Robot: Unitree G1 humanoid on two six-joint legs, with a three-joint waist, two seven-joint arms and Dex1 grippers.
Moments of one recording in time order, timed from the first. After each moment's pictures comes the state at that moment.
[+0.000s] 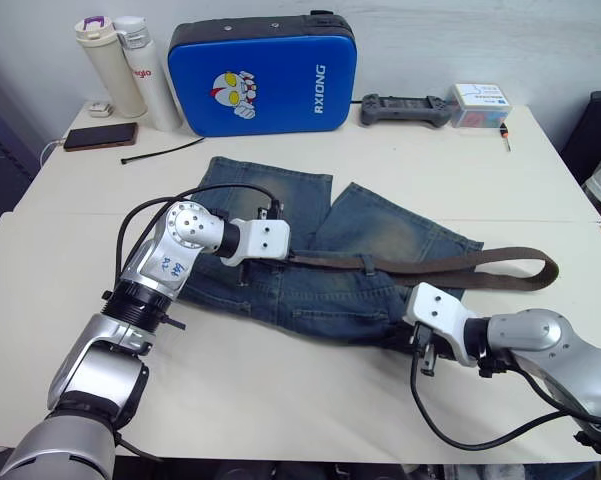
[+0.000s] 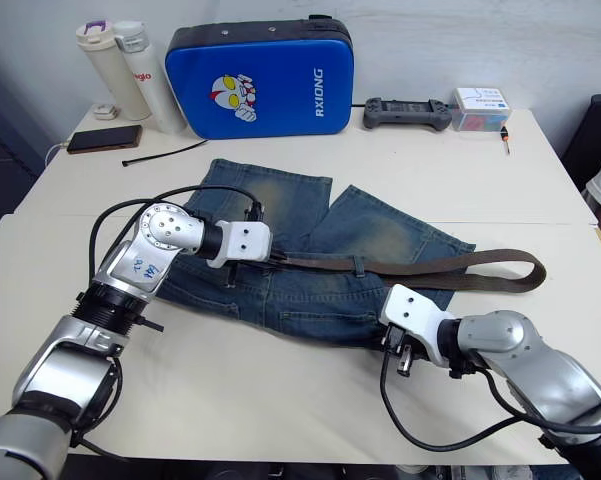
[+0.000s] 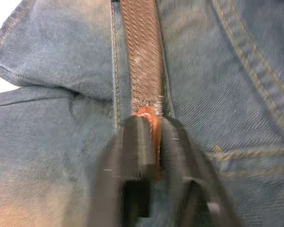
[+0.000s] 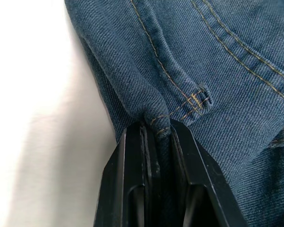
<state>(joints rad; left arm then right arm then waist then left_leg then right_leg) -0.83 0.52 -0.32 0.31 0.10 0.04 -1.12 -0.14 -0.98 0.15 -0.56 0.37 0.75 0.80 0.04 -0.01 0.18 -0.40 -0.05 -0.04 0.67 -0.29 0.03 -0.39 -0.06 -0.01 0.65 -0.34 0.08</state>
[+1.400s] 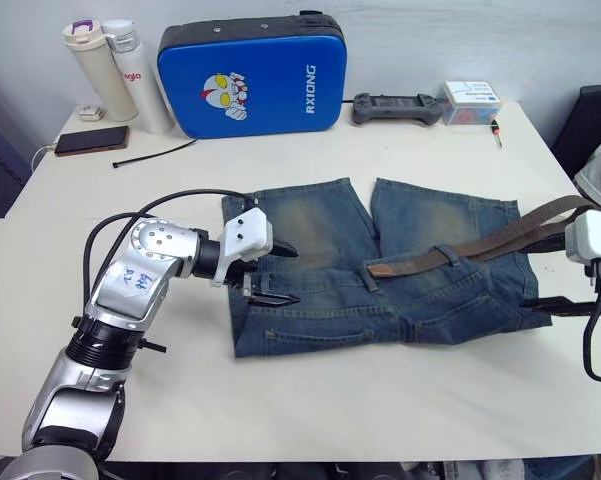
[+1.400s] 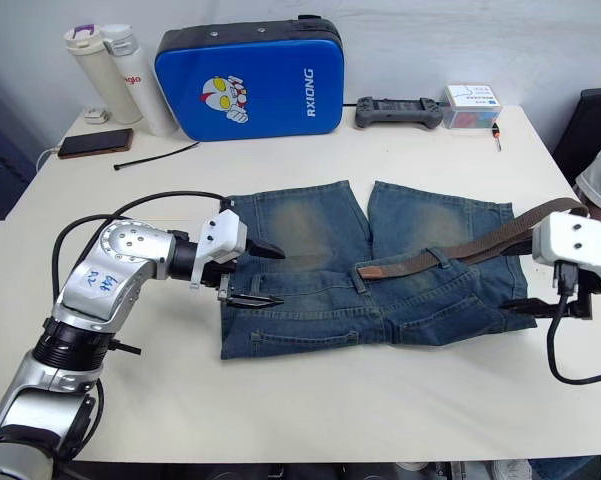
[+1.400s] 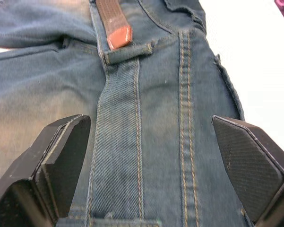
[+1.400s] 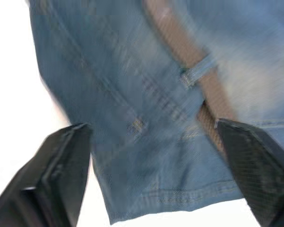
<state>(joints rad) -0.65 0.60 -0.18 -0.11 -0.24 0.52 -1.12 -0.34 -1.28 -0.16 0.09 0.42 0.25 1.38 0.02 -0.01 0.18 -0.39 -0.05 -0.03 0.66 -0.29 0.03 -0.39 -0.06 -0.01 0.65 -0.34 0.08</state>
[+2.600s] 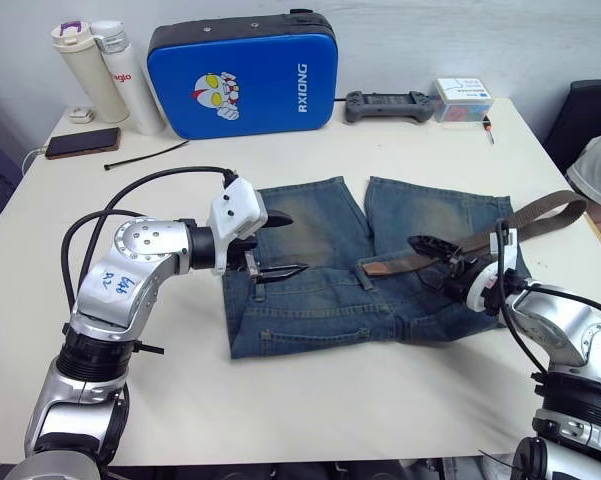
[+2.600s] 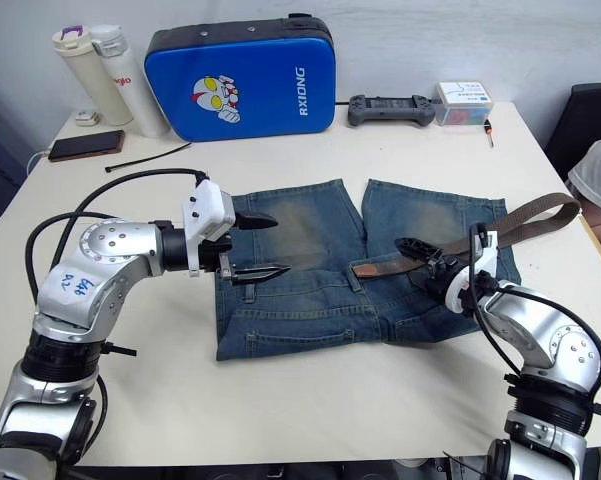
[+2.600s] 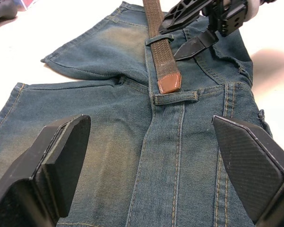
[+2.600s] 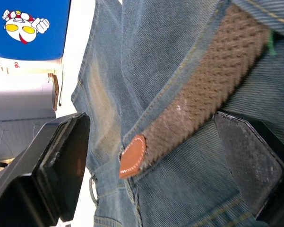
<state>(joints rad) -0.62 0.60 -0.09 -0.30 -0.33 0.68 -0.88 -0.38 -0.45 -0.51 0.07 1.95 1.10 -0.63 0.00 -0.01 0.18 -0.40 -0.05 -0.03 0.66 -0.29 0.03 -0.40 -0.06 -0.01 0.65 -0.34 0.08</state>
